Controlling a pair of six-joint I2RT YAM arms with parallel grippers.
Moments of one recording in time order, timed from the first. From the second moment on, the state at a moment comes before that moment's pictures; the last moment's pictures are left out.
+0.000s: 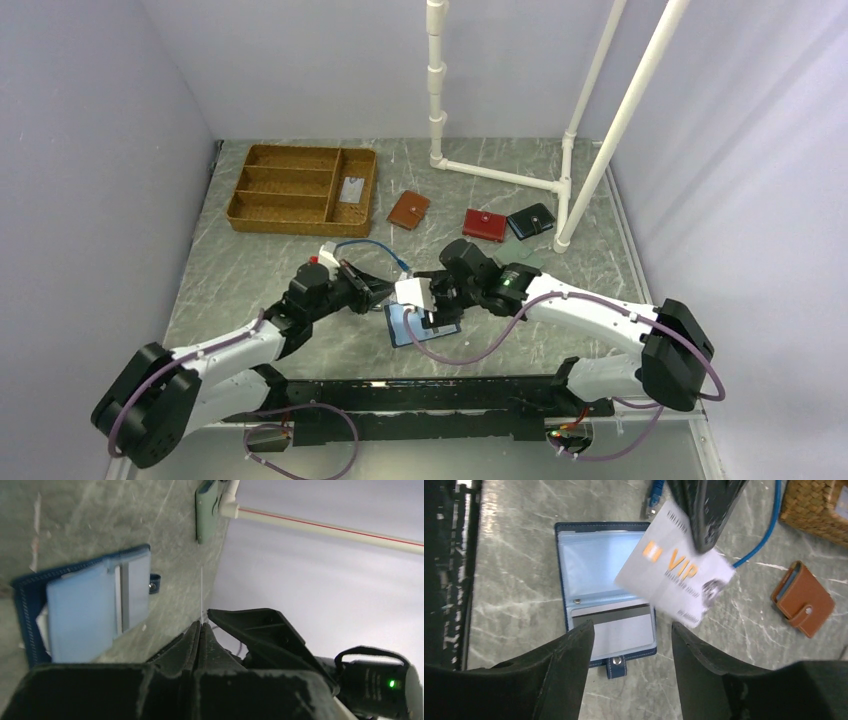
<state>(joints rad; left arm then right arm) -0.63 1.09 0.26 0.50 0.27 -1.57 0.96 1.28 0.83 -0.35 -0.28 -0.79</state>
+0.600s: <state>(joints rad) -0.31 0.94 0.38 0.20 0.40 -0.71 0.79 1.28 0.91 -0.60 -0.59 -0.85</state>
